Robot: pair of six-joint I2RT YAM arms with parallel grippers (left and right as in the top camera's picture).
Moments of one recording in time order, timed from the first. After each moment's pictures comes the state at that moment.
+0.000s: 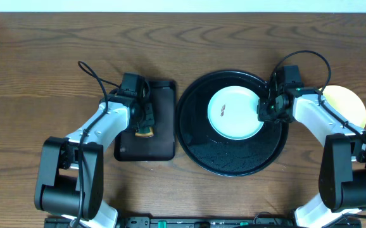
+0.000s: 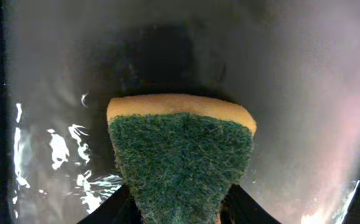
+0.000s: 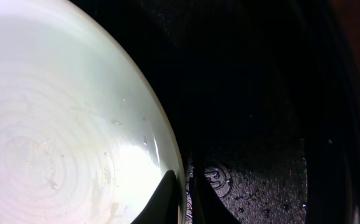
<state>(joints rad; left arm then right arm) -0.19 1.73 0.95 -0.54 0.07 -0.36 0.09 1.79 1.04 -0.58 -0.11 0.19</state>
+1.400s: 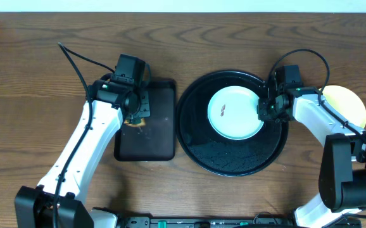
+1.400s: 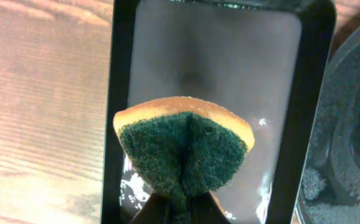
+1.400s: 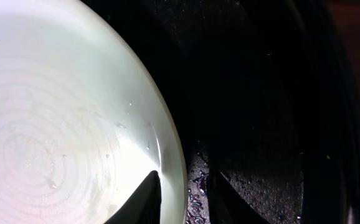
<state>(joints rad) -0.26 1.51 1.22 -0.97 -0.12 -0.35 0.09 1.79 1.04 -0.56 -0.11 0.12</state>
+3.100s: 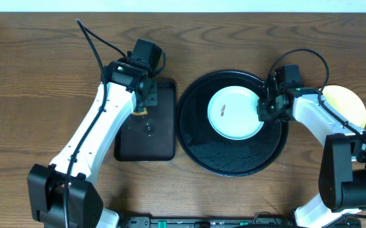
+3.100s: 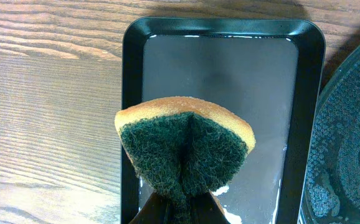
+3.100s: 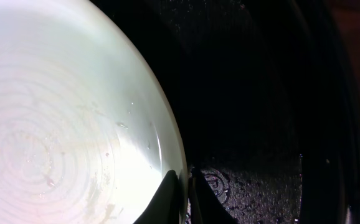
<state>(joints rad) -0.33 1.65 1.42 -1.08 -0.24 -0.33 0.09 1.79 1.04 -0.56 -0.11 0.09</state>
